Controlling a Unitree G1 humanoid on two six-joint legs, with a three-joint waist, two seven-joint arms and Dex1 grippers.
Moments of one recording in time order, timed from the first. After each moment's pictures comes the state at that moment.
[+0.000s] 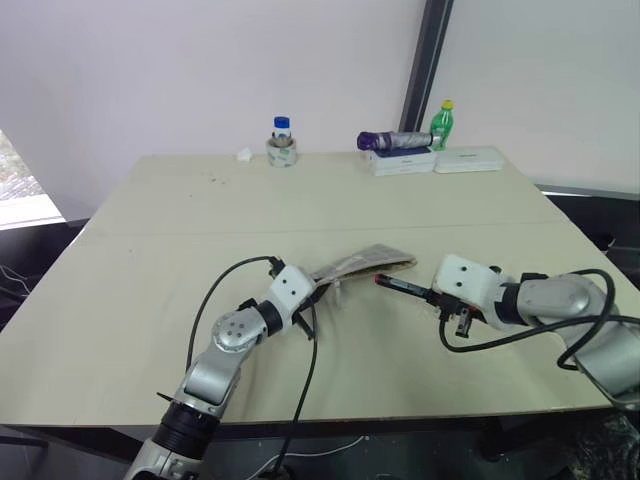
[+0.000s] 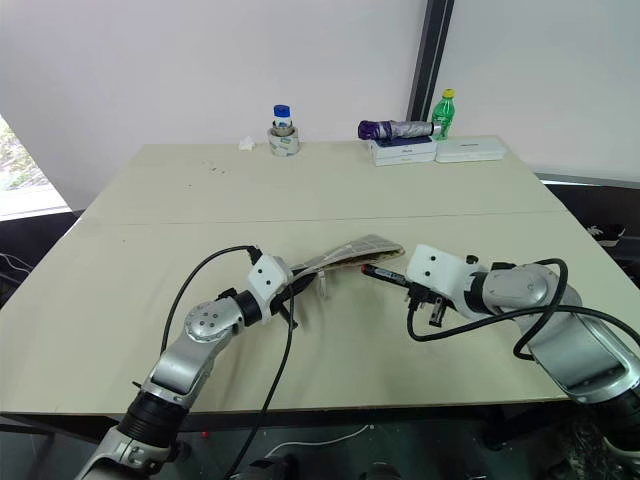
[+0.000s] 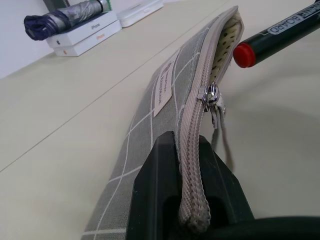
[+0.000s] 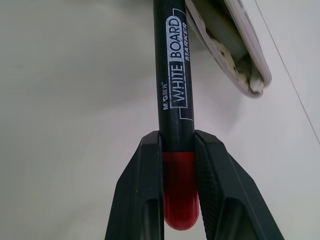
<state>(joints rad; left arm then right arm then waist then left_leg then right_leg) -0.39 0.26 -0.22 -0.01 -0.01 0.14 -0.56 -0.39 -1.07 0.13 -0.50 0.15 0.77 0.83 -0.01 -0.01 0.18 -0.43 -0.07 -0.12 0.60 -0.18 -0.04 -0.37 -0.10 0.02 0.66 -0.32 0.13</state>
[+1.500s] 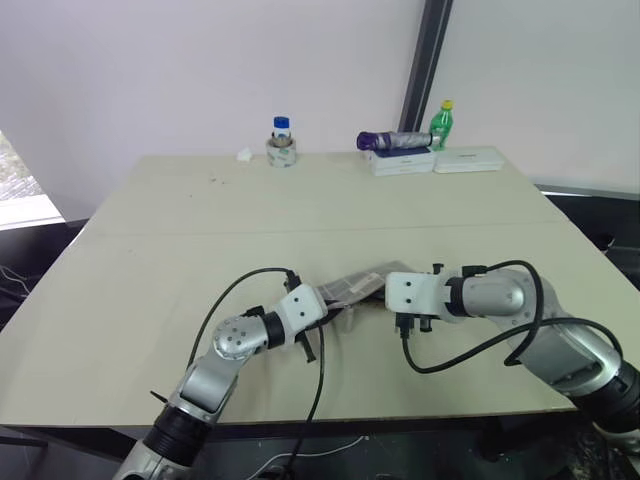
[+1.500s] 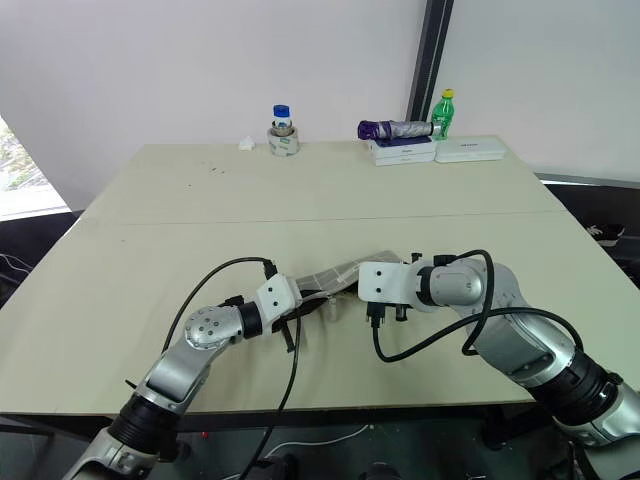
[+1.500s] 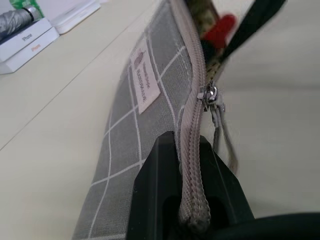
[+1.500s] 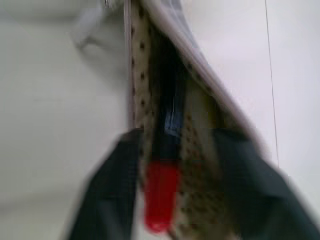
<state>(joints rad) -0.37 0.31 -0.30 -0.06 0.01 0.11 -0.72 -0.58 -0.94 0.38 -0.45 -0.17 0.60 0.94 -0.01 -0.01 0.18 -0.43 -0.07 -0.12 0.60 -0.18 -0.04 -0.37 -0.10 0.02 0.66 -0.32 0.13</state>
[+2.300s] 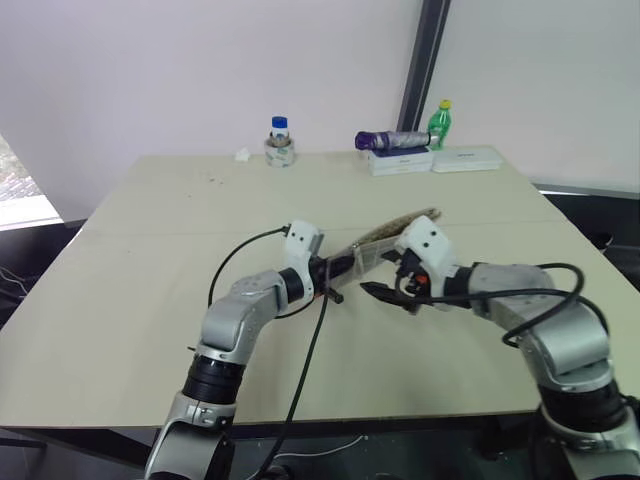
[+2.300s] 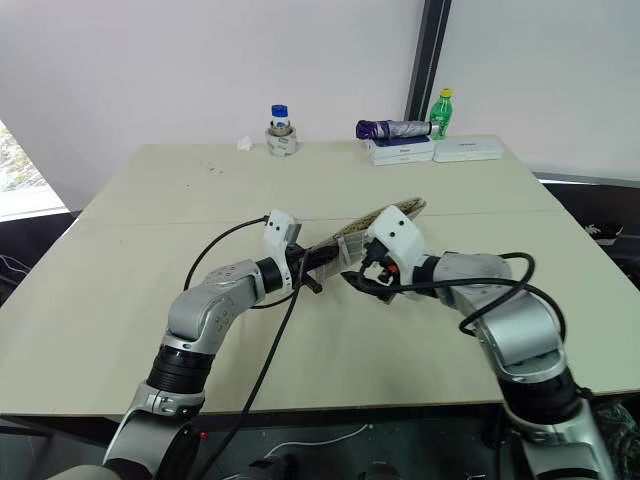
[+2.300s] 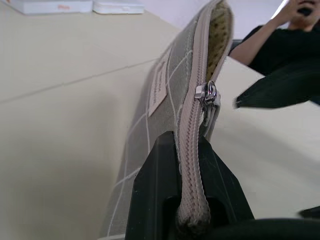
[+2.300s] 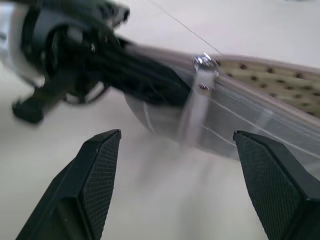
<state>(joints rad) -0.65 0.09 -0.05 -0.01 -0.38 0.76 -0.56 -0.59 -0.55 0.03 -0.52 0.26 1.16 0.68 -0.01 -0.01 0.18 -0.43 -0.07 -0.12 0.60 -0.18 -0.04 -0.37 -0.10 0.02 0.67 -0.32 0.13</state>
